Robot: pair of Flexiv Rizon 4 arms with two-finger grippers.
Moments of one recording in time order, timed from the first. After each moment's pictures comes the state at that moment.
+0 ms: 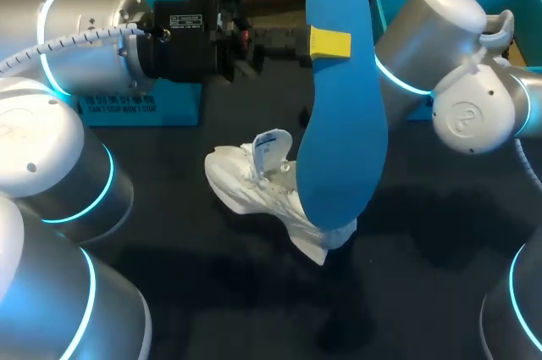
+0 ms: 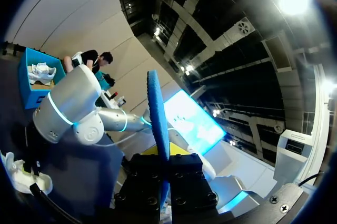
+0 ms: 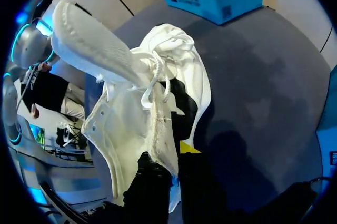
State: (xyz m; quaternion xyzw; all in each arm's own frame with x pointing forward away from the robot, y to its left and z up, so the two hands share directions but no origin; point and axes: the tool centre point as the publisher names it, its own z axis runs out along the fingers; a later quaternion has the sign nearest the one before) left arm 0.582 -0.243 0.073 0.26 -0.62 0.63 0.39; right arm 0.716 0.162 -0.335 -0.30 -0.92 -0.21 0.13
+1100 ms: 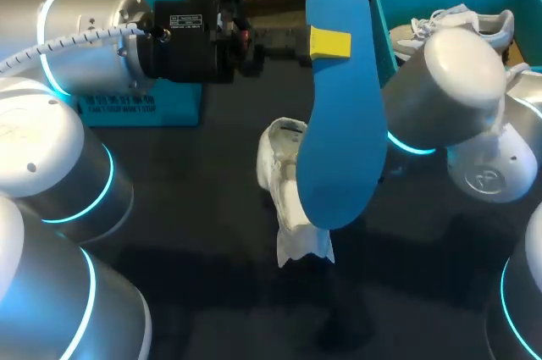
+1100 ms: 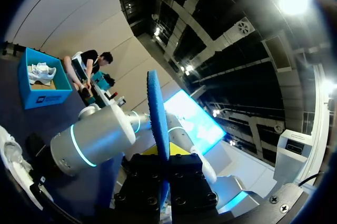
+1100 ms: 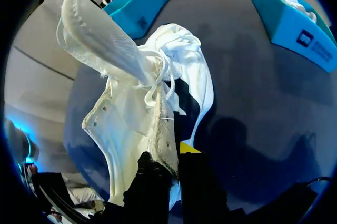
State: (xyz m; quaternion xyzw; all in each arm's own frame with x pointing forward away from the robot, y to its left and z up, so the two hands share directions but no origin) left arm 0.582 -0.243 0.073 0.26 -0.62 0.63 0.39; right arm 0.692 0.156 -0.332 -0.63 -0.74 -0.21 0.04
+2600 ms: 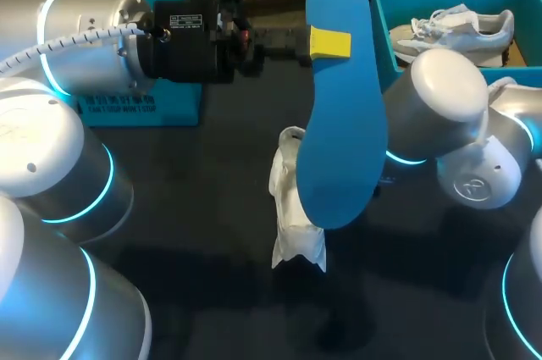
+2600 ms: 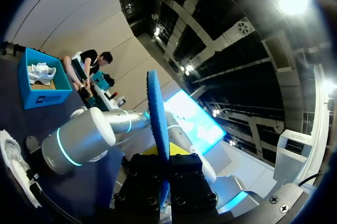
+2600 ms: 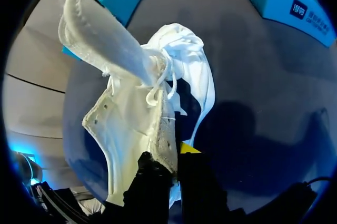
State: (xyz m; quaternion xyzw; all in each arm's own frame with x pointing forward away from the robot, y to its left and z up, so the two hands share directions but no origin) left arm 0.582 -0.243 0.073 0.26 -0.62 0.63 0.39; right arm 0.700 0.154 -0.378 -0.68 -0.71 -0.18 0.07
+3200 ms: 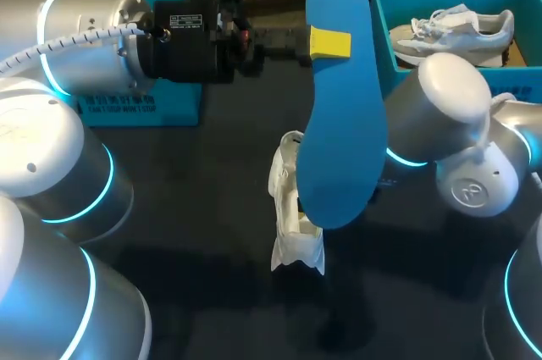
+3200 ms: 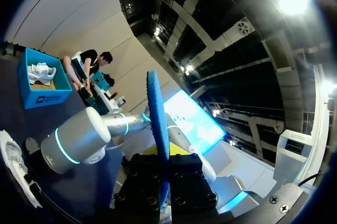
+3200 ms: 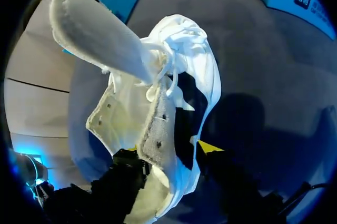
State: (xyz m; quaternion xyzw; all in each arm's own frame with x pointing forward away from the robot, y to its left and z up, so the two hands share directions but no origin) left arm 0.582 -0.243 0.073 0.26 -0.62 0.63 0.39; right arm 0.693 0.164 -0.382 -0.68 -0.70 -0.19 0.11
